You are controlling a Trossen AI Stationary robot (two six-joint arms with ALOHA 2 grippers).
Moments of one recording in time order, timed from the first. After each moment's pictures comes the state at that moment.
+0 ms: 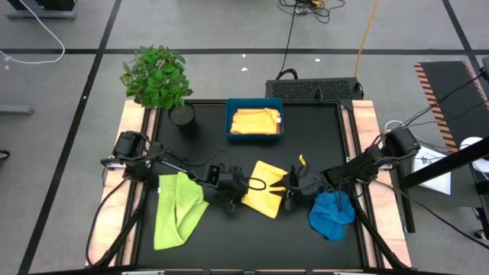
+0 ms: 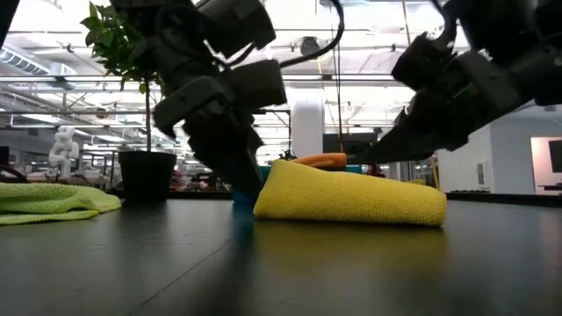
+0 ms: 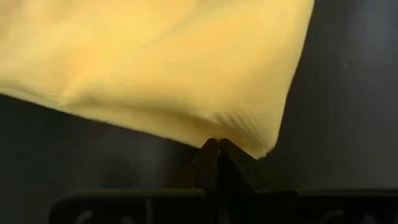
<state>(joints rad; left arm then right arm) -0.17 1.87 1.04 -0.13 0.05 -0.06 0.33 1.56 0.39 0.68 0.31 0.33</state>
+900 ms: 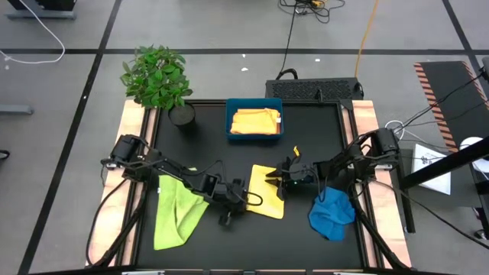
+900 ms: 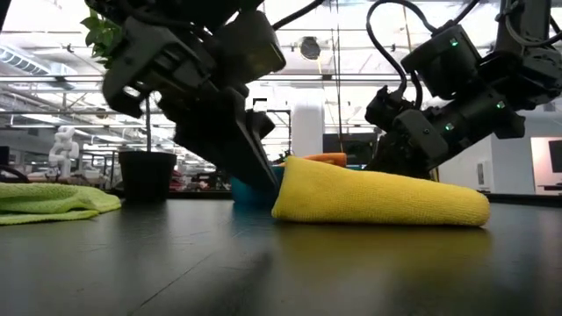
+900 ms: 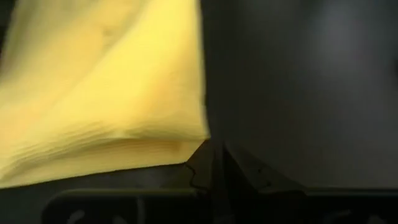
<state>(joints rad) -0.27 1.87 1.02 0.03 0.10 0.00 0.12 1.75 0.39 0.83 0.18 0.33</state>
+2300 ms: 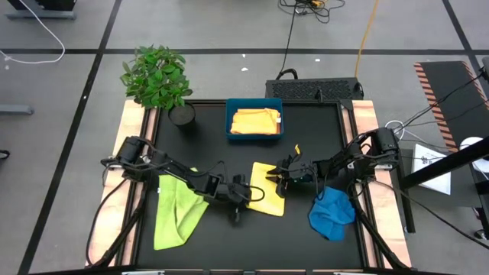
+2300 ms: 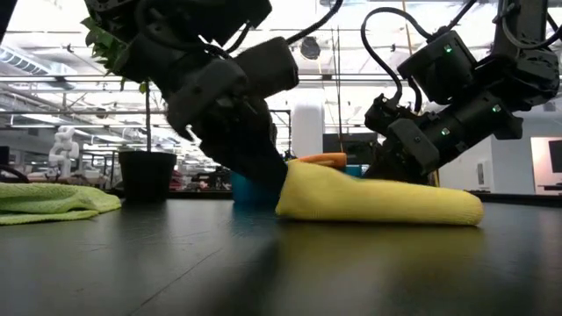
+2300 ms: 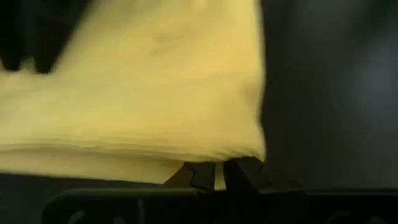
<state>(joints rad) -0.27 1.93 1.02 0.14 -0.06 -0.14 0.10 1.75 0.39 0.79 0.21 0.35</state>
